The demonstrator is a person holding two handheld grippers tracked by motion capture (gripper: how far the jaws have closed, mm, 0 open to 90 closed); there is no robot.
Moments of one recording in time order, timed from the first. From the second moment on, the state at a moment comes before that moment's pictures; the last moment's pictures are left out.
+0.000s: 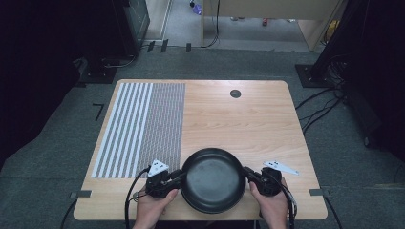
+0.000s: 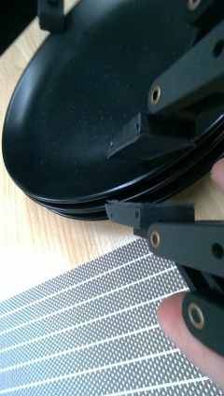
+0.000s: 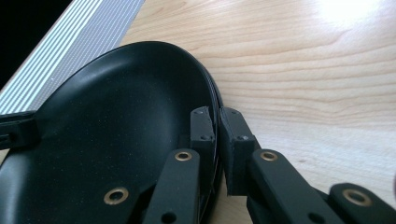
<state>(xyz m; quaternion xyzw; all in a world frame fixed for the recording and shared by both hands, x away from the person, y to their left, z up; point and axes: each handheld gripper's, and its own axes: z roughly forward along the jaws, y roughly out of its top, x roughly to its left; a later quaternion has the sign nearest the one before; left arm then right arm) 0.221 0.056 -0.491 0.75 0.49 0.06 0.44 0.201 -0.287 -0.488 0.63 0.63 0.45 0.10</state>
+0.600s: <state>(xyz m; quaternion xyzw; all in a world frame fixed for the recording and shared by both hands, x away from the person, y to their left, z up) 0.222 0.063 -0.489 0.74 0.50 0.03 0.44 0.203 -0.287 -0.498 0.65 0.59 0.48 0.05</state>
